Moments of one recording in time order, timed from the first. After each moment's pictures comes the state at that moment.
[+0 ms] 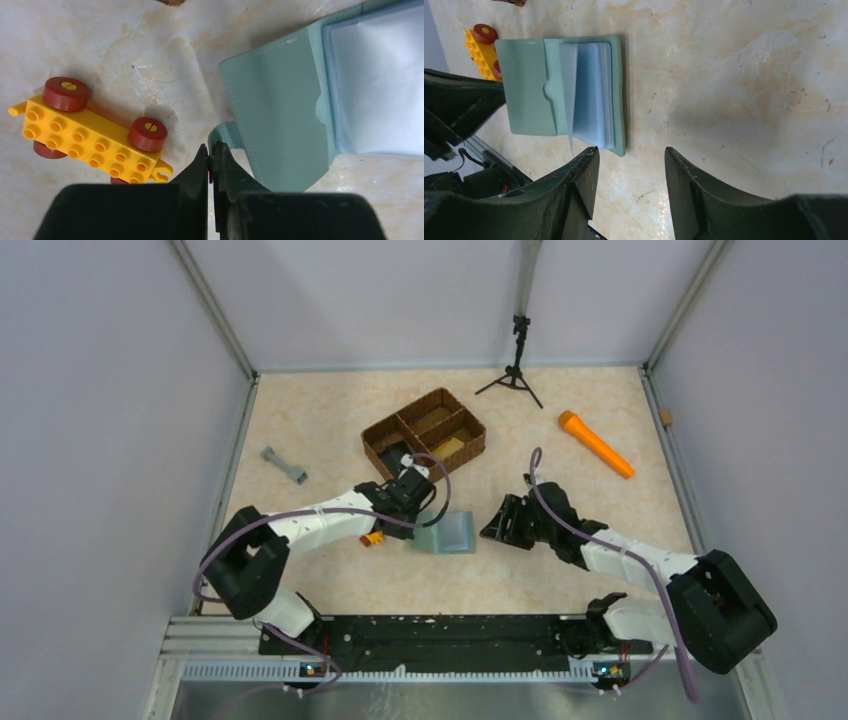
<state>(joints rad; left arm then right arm) -0.79 1.50 0.91 -0.54 -0.24 -0.46 0.58 1.17 0.41 0.03 -0.20 0.82</state>
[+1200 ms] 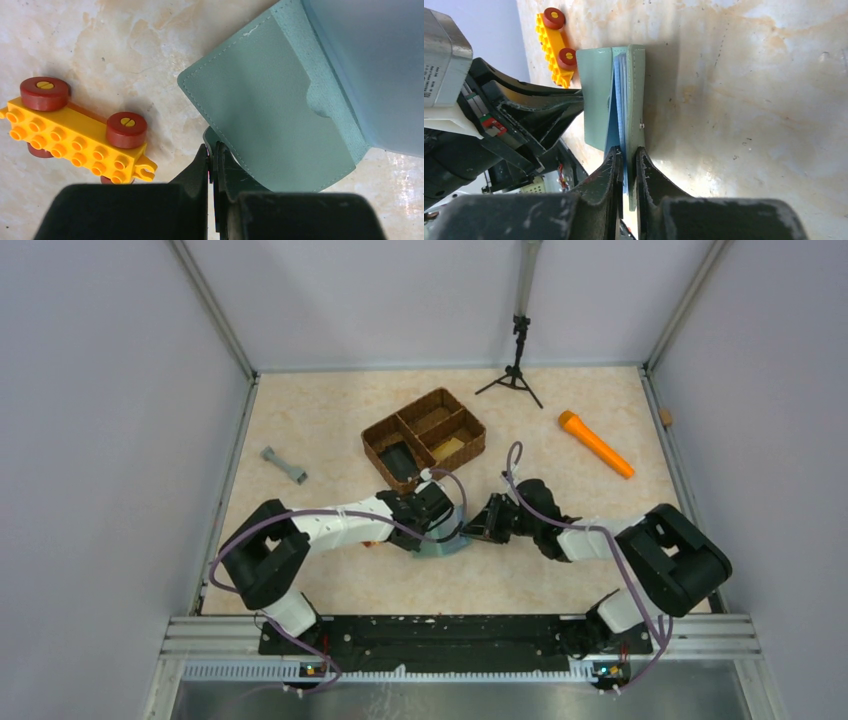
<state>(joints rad) -0.92 1.62 0.95 -0.60 -0.35 -0.41 0.60 1.49 0.42 0.49 -0.43 0.97</state>
